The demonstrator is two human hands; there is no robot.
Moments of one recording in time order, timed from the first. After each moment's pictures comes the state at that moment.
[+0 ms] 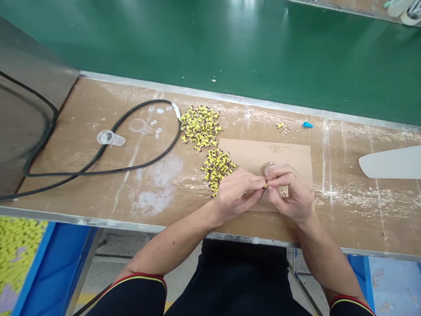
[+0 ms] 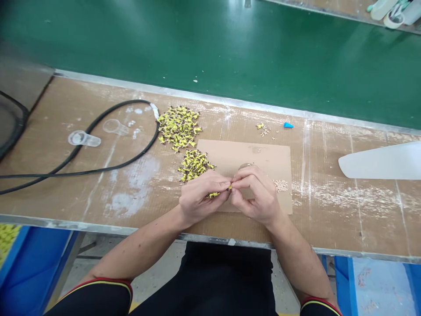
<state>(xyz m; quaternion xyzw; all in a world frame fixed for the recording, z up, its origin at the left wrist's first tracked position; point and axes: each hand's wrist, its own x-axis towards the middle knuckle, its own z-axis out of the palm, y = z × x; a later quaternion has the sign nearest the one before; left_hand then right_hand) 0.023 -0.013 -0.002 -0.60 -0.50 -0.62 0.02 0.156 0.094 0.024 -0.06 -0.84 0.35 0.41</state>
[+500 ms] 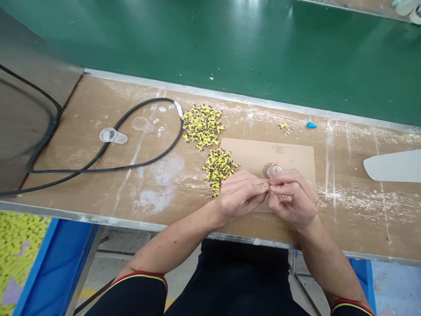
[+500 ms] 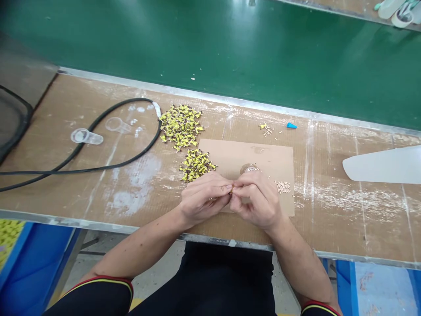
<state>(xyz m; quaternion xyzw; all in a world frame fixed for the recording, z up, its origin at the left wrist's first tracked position) 0.025 -0.010 -0.006 -0.60 -0.49 -0.63 0.05 0.152 0.092 0.027 -0.03 -0.86 0.26 0.45</state>
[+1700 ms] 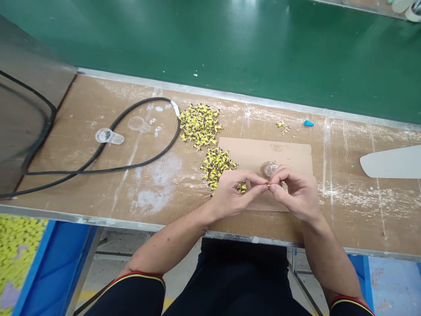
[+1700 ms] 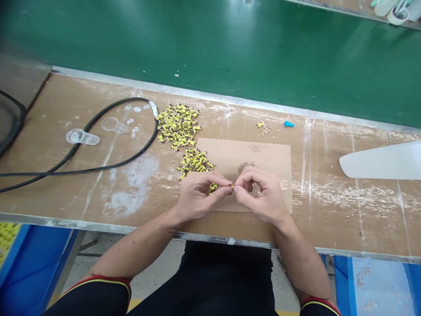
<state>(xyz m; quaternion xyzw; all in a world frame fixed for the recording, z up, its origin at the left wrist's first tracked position) 0.022 -0.019 0.008 -0.50 -0.53 -0.65 -0.23 0.164 0.098 0.038 -0.17 -0.77 0.56 0.26</state>
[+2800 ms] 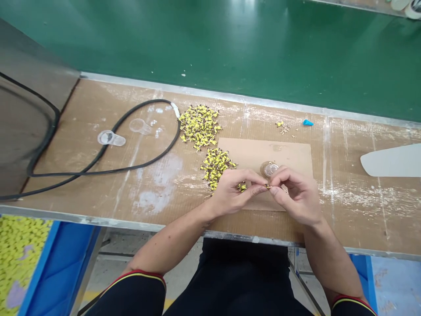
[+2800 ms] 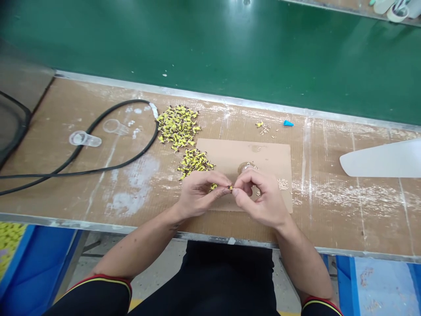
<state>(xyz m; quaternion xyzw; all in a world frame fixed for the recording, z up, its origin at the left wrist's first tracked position) 0.017 -0.015 0.008 -0.52 -0.49 -0.66 -0.24 0.169 0.096 0.041 -0.15 -0.77 0.55 0.26</state>
